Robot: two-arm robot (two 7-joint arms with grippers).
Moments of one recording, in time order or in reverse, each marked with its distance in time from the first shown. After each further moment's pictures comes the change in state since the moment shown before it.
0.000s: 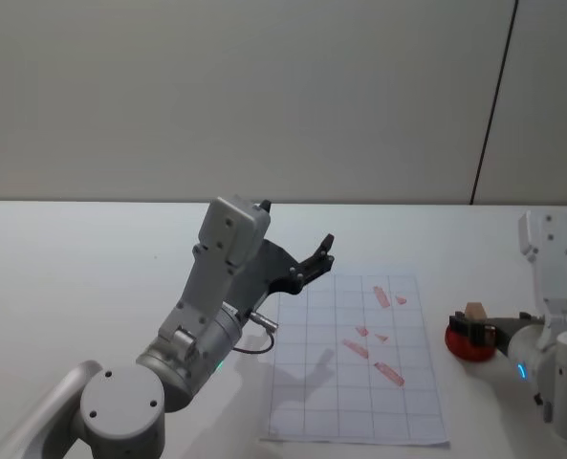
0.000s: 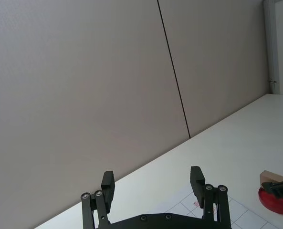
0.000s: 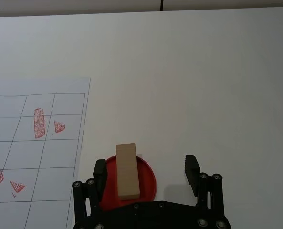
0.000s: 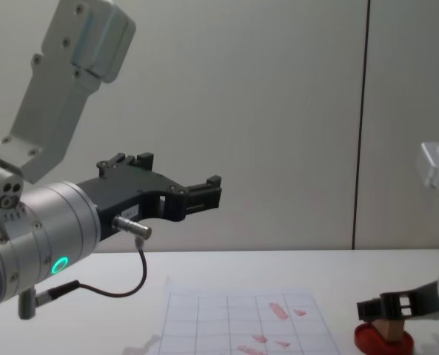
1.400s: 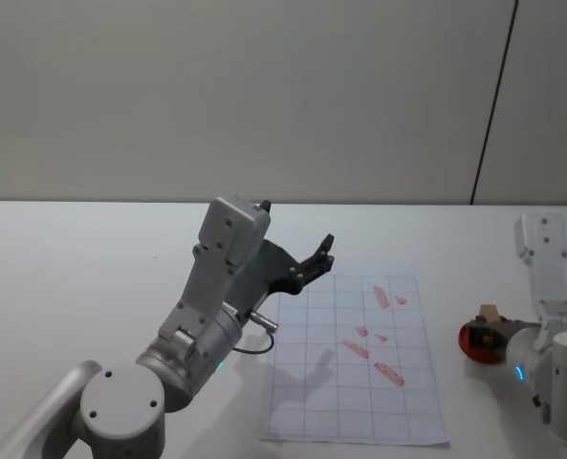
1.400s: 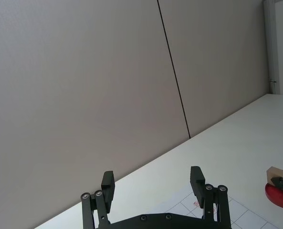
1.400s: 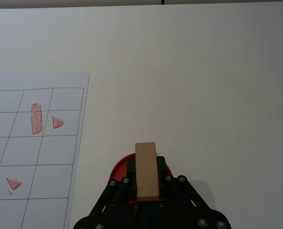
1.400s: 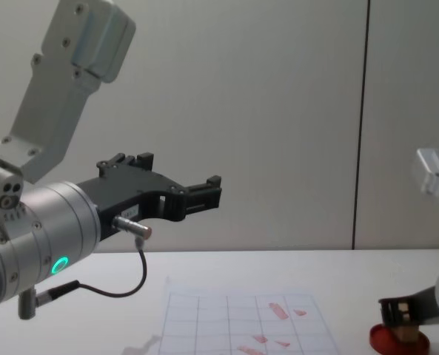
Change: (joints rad) left arm 0.000 0.000 0.000 0.000 0.000 0.000 0.000; right arm 0.007 -0.005 0.002 0.020 -0.014 0.009 0.007
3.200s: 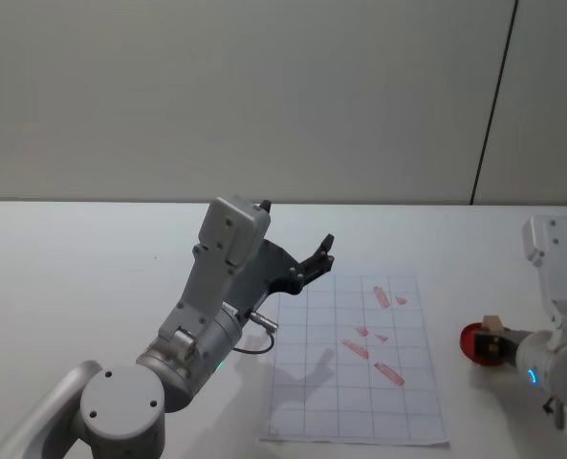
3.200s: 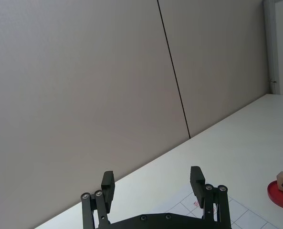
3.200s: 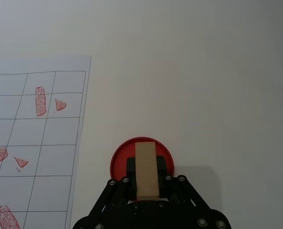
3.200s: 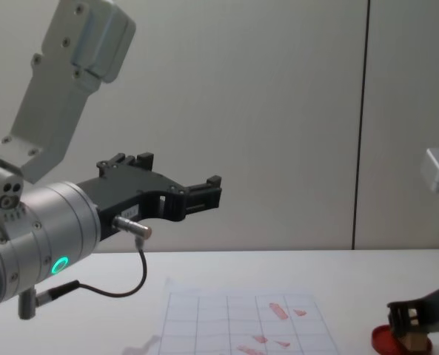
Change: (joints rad) left arm 0.000 0.000 0.000 0.000 0.000 0.000 0.000; right arm -0.018 -0.001 0.031 -0.068 -0.001 0.122 0.048
